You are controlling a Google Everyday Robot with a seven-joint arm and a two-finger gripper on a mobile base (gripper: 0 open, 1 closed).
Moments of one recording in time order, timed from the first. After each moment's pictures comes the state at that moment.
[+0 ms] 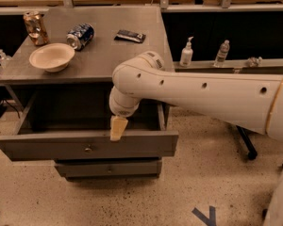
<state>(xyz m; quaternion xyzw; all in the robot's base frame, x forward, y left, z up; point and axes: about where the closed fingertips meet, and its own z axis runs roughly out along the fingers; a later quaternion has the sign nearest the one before) 0.607 0.080 0.708 -0.72 0.65 0.00 0.24</state>
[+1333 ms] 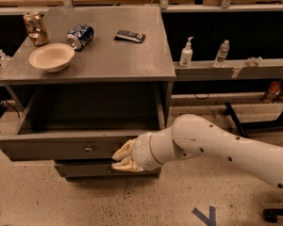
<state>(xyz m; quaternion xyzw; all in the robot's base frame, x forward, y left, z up) 0.459 0.058 0.675 -0.67 0.61 0.22 0.36</state>
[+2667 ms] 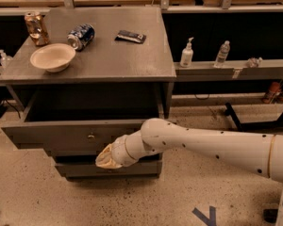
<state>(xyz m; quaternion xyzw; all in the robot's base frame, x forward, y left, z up) 0.507 0.134 0.577 -0.68 0.59 0.27 0.34</state>
